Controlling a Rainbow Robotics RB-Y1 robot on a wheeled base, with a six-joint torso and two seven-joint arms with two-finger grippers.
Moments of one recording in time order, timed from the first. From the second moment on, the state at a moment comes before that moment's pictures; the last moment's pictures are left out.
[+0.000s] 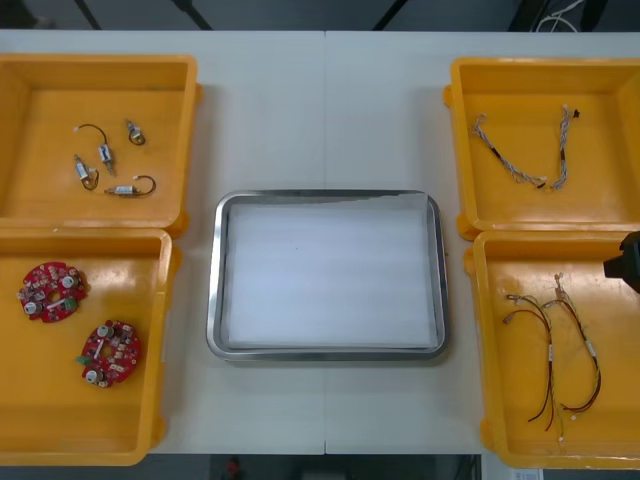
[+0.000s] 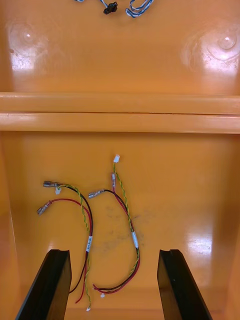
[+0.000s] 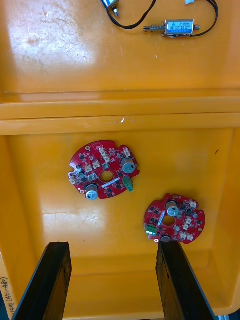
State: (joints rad) right arm -0.15 -0.64 -0.37 -2.24 -0.74 1.92 1.39; left arm -0.19 0.99 0.37 -2.04 1.07 1.85 -1.30
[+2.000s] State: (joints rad) right arm -0.15 -0.64 -0.37 -2.24 -0.74 1.92 1.39; left arm -0.19 0.99 0.37 -2.04 1.07 1.85 -1.30
